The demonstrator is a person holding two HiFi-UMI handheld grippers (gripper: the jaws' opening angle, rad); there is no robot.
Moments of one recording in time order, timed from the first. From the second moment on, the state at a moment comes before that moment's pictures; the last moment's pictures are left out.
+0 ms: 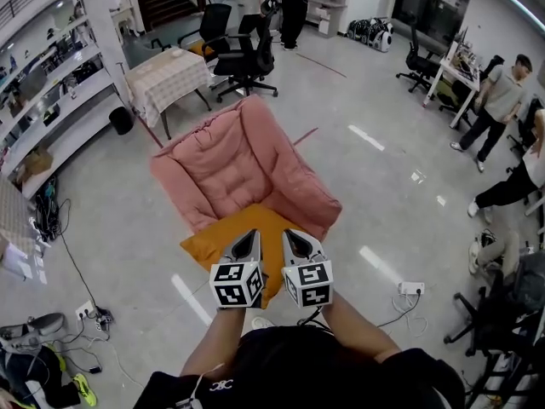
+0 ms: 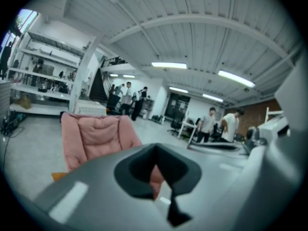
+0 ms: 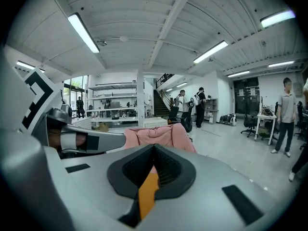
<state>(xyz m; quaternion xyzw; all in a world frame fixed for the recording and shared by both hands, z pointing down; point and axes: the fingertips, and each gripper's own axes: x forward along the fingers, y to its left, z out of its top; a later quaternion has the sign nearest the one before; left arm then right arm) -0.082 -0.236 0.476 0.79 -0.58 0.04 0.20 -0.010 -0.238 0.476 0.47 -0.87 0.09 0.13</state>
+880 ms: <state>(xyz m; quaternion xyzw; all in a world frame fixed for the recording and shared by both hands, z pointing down) -0.150 -0.239 0.517 0.69 -0.68 0.02 0.25 -0.067 -0.278 0.530 0.34 -0.91 0.10 0.19</state>
